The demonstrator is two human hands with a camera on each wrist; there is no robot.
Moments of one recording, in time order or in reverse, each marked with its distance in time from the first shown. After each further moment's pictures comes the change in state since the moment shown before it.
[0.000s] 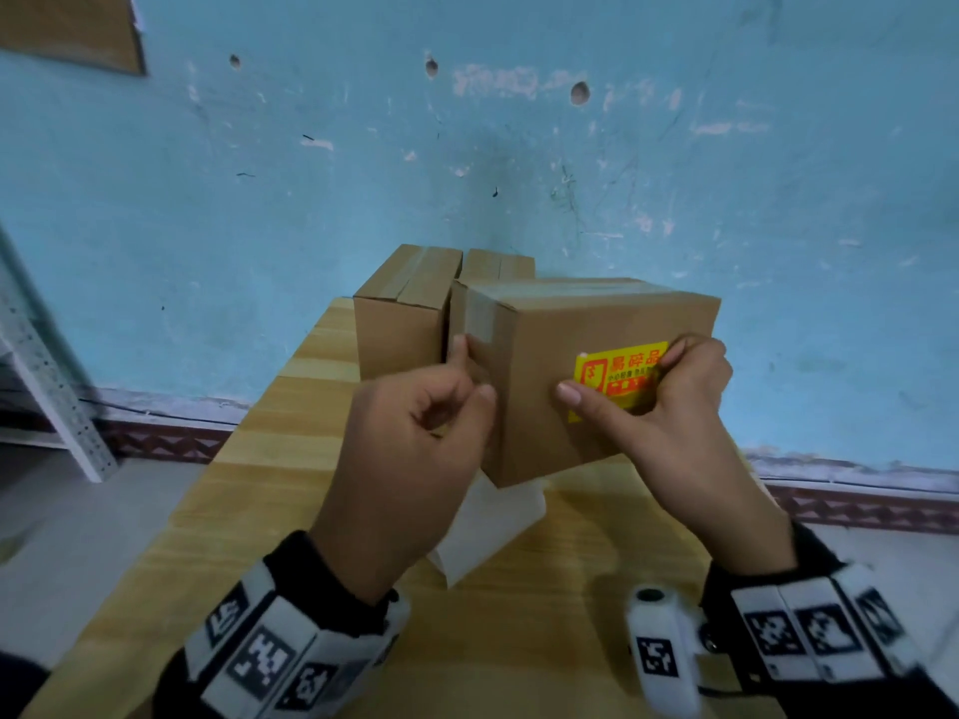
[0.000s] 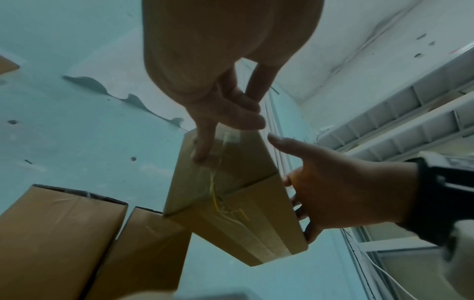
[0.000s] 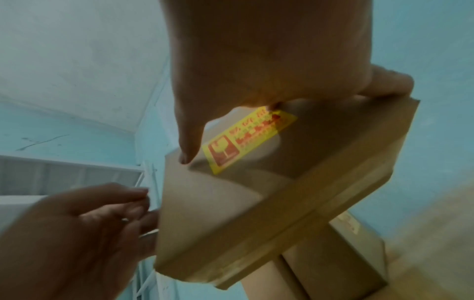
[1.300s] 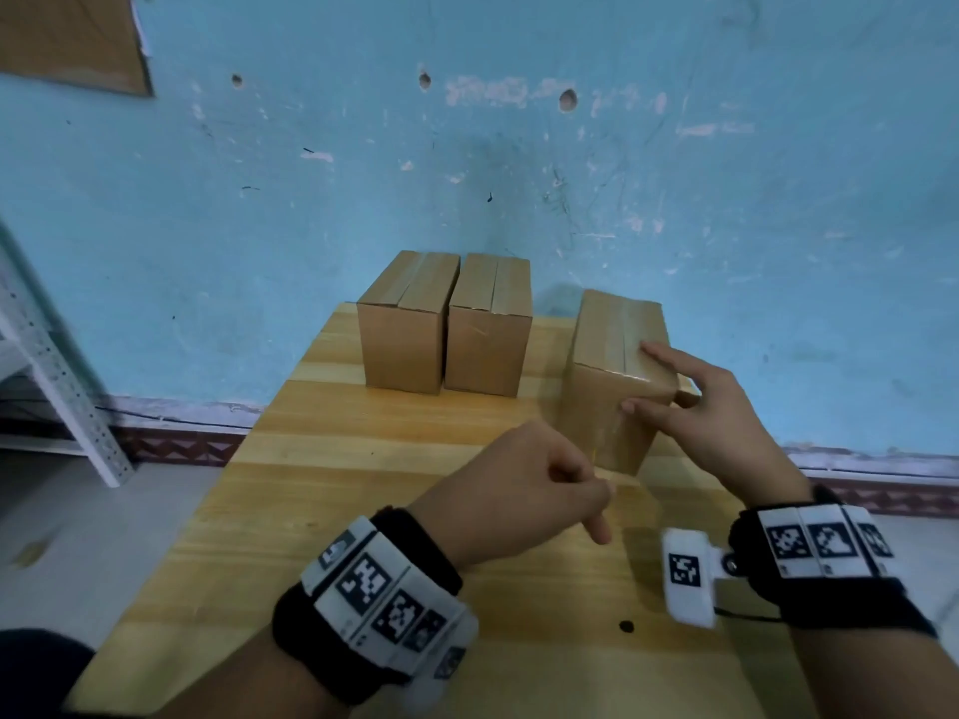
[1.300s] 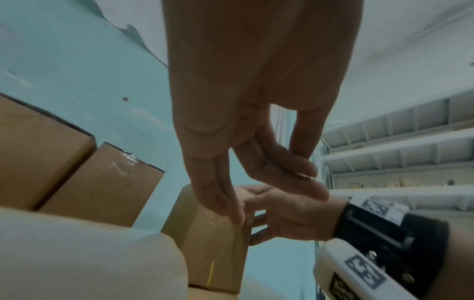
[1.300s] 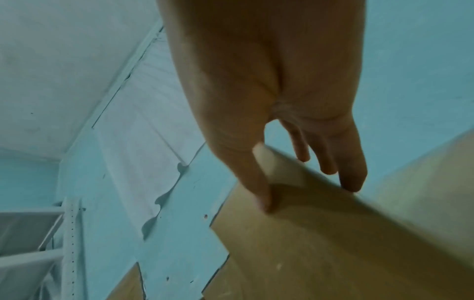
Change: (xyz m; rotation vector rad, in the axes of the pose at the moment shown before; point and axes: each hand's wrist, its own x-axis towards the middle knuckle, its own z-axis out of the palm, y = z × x) left_hand -0.002 0.024 0.045 0.120 -0.747 -0.382; right_hand 0.030 0.059 -0.033 0.170 -0.187 0.166
